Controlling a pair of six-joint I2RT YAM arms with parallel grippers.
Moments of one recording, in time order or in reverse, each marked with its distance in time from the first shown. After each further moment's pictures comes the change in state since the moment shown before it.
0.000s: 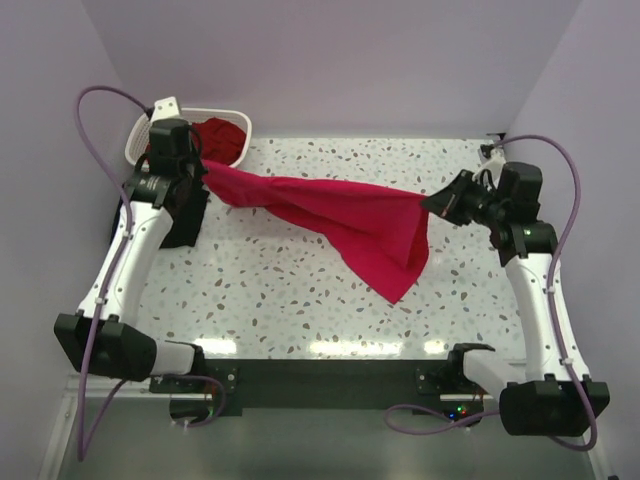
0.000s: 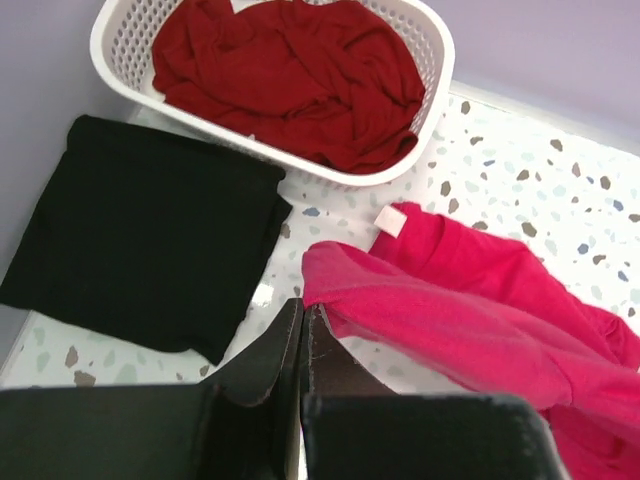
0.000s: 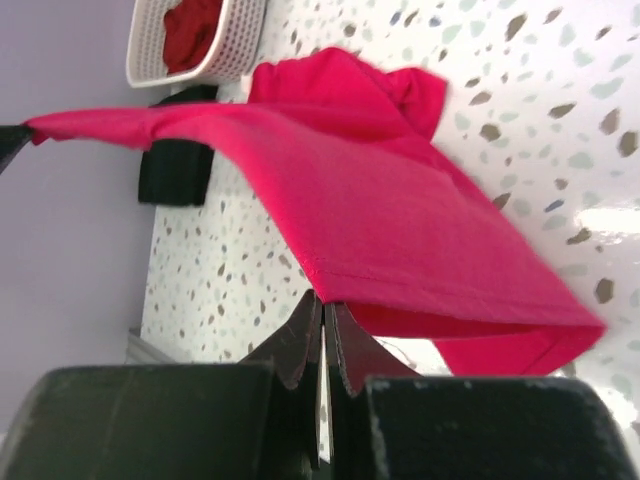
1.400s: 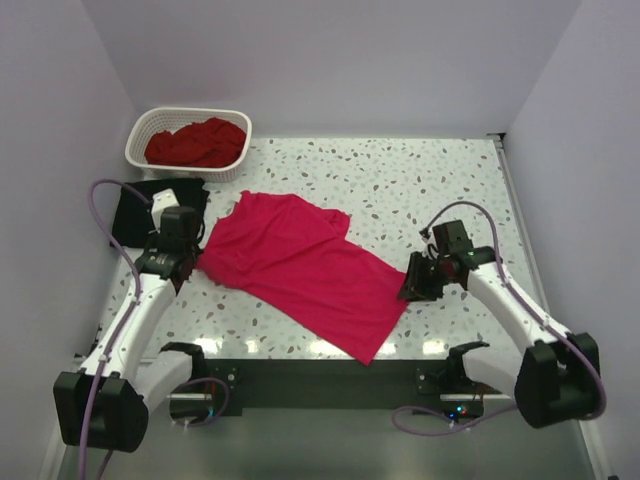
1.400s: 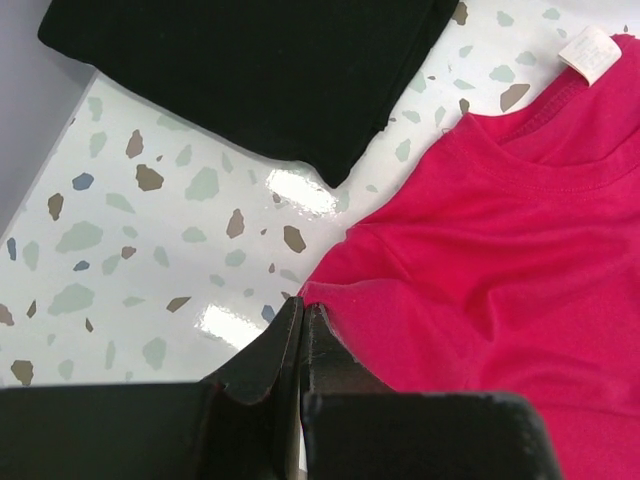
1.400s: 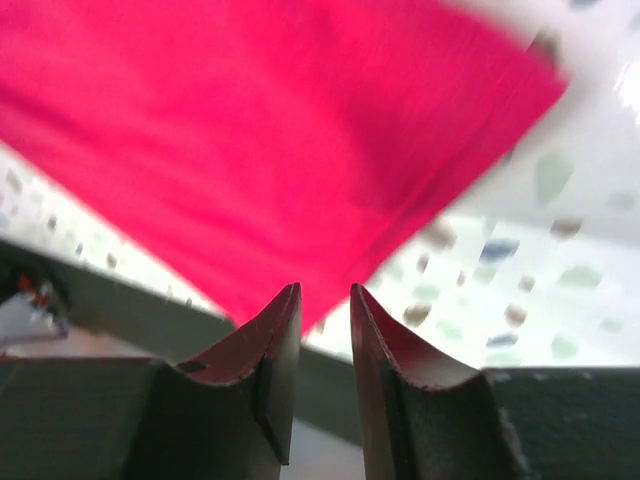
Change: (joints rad) left arm 0.037 -0.400 -0.727 0.084 -0.119 -0.096; right arm 0.261 0.025 -0.444 -0.229 0.166 -0.084
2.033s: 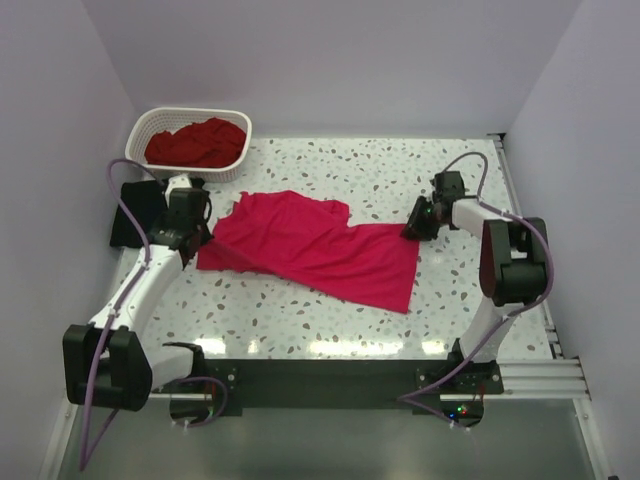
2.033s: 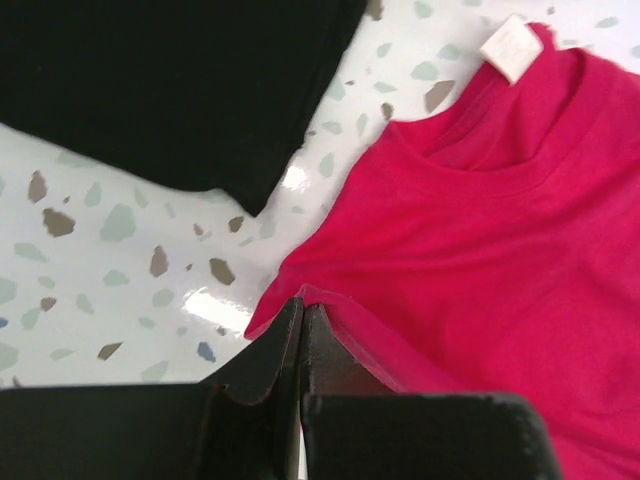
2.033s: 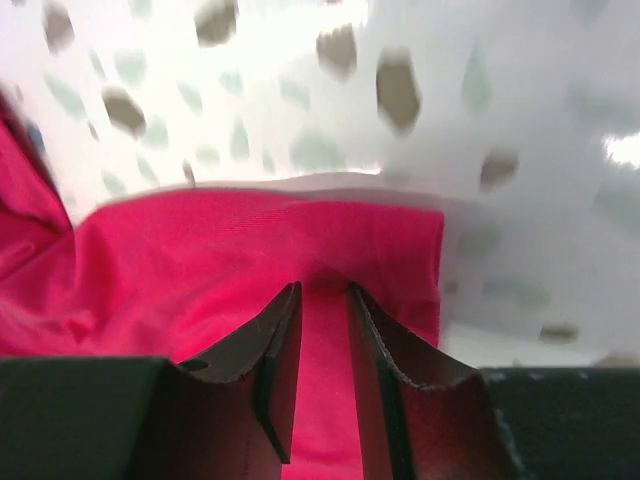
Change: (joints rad) left arm 0.000 0.201 0.099 0.047 0.106 0.019; right arm -0.179 0.698 0.340 0.447 0.093 0.045
